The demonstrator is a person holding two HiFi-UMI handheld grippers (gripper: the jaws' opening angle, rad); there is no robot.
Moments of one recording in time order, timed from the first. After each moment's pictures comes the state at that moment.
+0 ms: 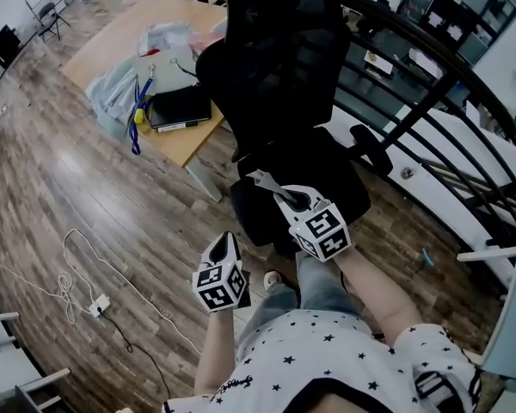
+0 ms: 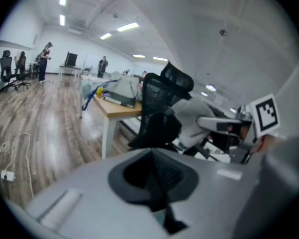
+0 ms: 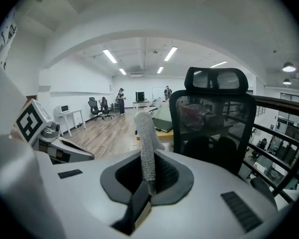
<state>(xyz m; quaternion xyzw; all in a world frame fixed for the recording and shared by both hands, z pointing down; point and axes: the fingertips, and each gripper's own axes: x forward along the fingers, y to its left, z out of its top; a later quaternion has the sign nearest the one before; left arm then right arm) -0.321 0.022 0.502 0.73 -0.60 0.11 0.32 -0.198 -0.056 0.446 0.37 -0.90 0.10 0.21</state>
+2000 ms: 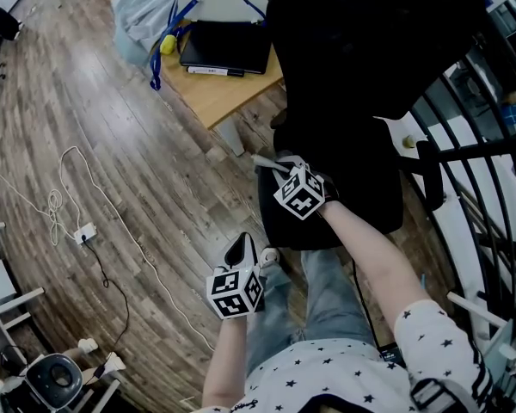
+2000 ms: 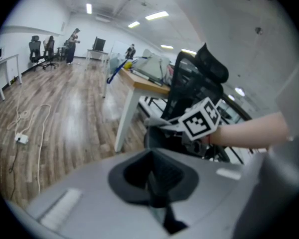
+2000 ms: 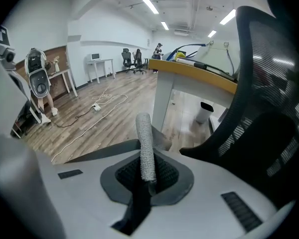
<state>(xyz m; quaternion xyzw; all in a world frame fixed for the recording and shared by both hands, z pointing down) -0.334 0.022 0.614 0.61 -0.66 0.11 0.43 -0.302 -0.152 0.701 0.14 -0.88 0.02 0.46</state>
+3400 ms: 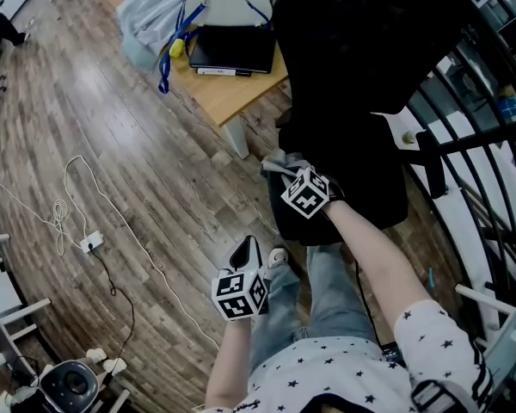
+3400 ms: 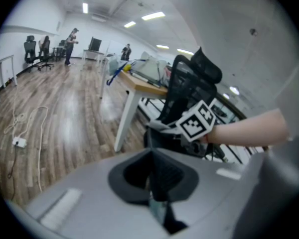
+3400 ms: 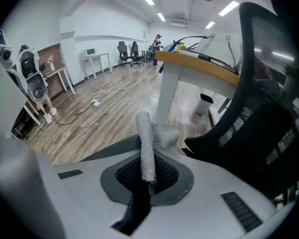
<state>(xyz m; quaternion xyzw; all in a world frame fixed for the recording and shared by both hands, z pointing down) -0.349 0.051 0.605 0.63 -0.64 0.11 0.42 -0.296 -0.123 0.711 0.15 -0.85 0.05 0.50</state>
